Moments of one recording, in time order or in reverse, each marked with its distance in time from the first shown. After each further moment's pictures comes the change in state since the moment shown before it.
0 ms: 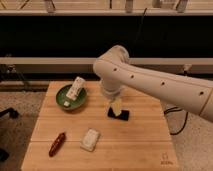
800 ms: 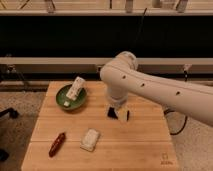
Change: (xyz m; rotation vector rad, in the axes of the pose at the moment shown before) arm 0.011 0.045 -0.004 -0.001 -0.022 0.046
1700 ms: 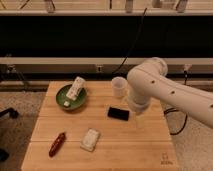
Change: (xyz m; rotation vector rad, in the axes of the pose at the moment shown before) arm 0.072 0.052 0.002 -0.009 -0.032 0.162
